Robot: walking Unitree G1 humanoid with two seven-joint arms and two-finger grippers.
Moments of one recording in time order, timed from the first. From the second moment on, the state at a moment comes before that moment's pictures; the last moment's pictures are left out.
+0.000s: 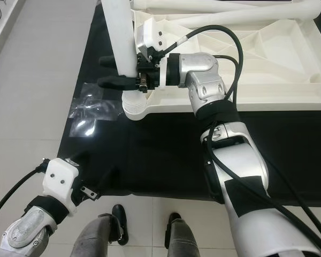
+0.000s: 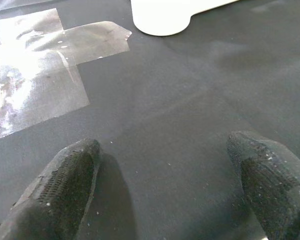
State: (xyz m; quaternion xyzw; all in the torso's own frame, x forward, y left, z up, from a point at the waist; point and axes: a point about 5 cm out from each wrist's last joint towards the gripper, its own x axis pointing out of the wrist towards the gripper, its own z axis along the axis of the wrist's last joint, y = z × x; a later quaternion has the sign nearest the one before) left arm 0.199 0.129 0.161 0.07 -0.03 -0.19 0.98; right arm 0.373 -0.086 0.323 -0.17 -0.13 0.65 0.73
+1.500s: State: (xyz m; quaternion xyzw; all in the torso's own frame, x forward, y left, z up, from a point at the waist) left arm 0.200 0.128 0.161 0.07 -0.04 -0.18 0.98; right arm 0.324 -0.040 0.271 -0.05 -0.11 0.21 0.97
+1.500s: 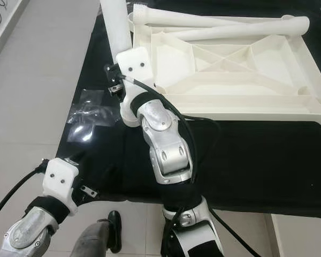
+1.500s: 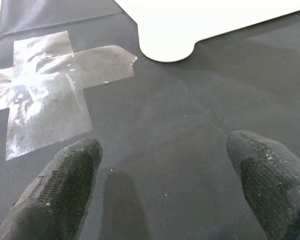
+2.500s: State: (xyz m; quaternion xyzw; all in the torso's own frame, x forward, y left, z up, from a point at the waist) left arm 0.228 0.162 0.199 0.06 -0.10 -0.11 0.99; right arm 0.297 -0.050 0.250 -0.07 -0.20 0.23 0.95
